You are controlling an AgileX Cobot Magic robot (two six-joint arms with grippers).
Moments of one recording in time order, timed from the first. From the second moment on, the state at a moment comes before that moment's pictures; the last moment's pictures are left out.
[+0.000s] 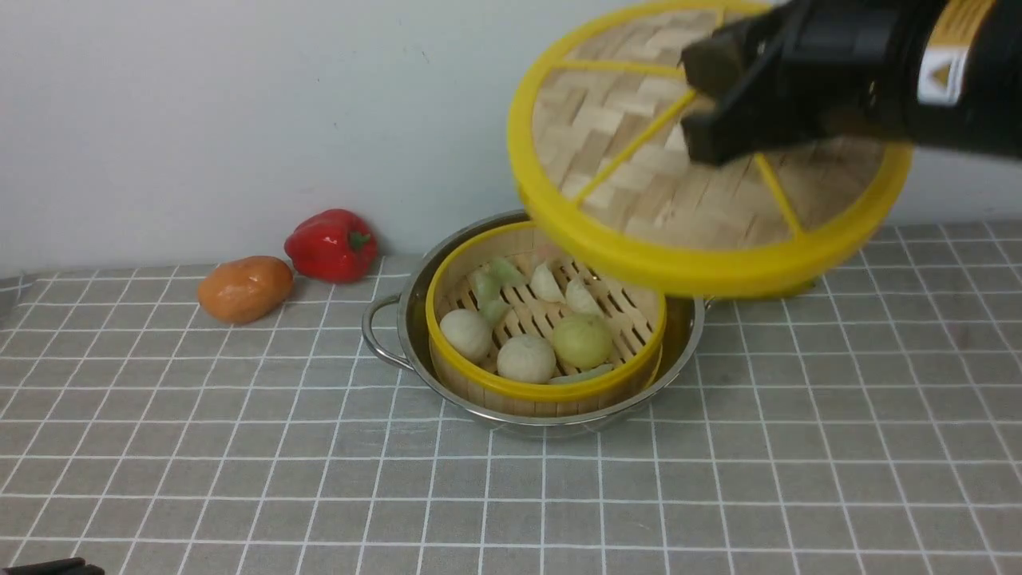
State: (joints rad) right arm 0.59 1.34 -1.15 -0.34 0.33 0.31; left arm -0.28 0.41 -0.66 -0.10 1.02 0.18
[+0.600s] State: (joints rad) right arm 0.59 1.77 -1.29 -0.37 0.13 0.41; left arm -0.28 0.41 -0.66 -0.09 1.00 0.18
